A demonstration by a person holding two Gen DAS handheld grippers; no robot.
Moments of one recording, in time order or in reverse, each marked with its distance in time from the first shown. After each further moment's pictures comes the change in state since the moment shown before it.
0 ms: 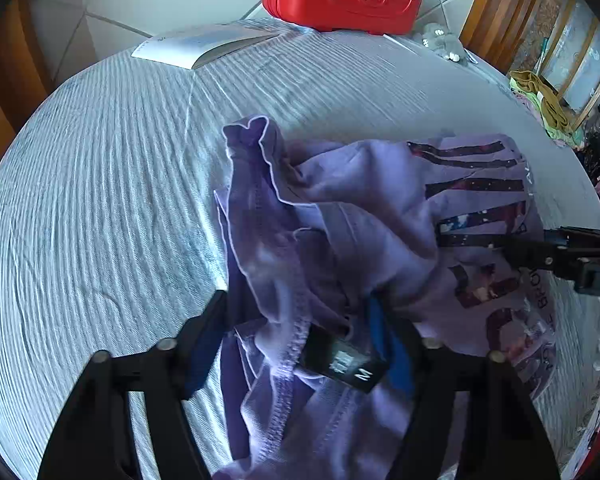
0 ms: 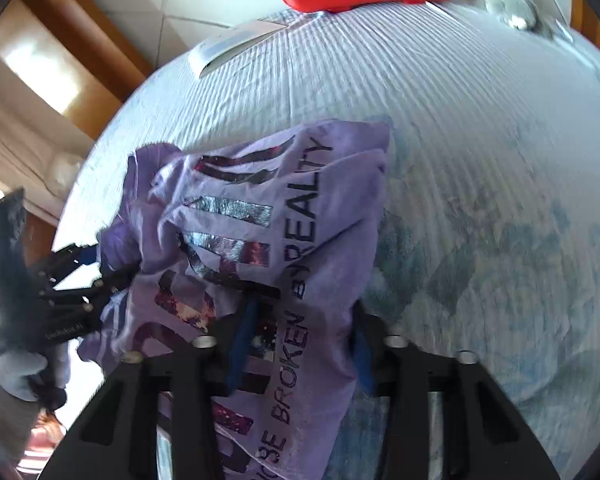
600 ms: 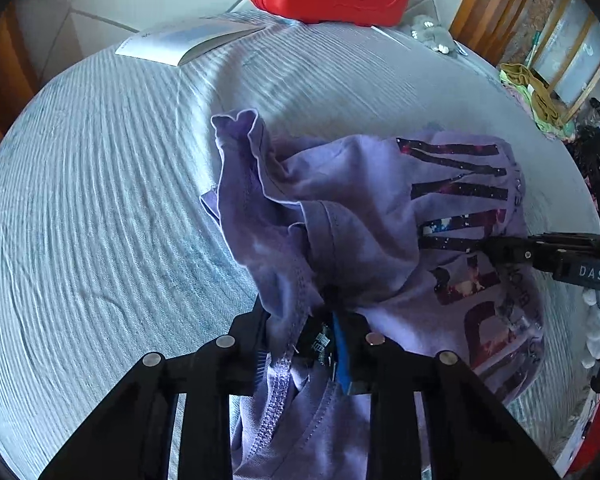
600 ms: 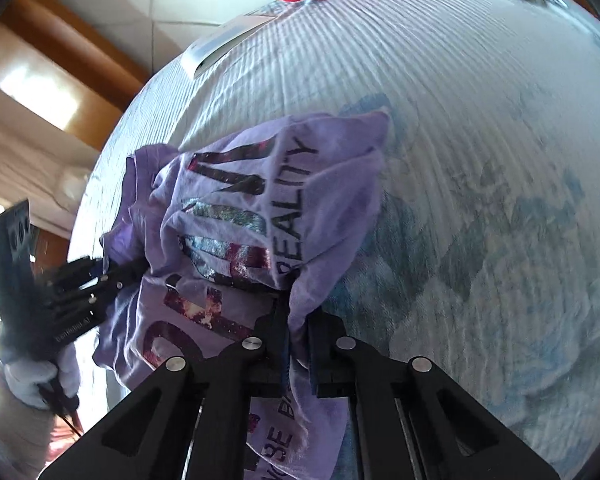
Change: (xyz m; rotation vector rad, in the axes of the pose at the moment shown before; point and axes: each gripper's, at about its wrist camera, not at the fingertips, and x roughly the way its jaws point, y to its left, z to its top) left arm 0.000 -0.007 0.013 0.026 0.031 -0.016; right arm 0.004 -0.014 -0.002 0.098 0.030 0.083
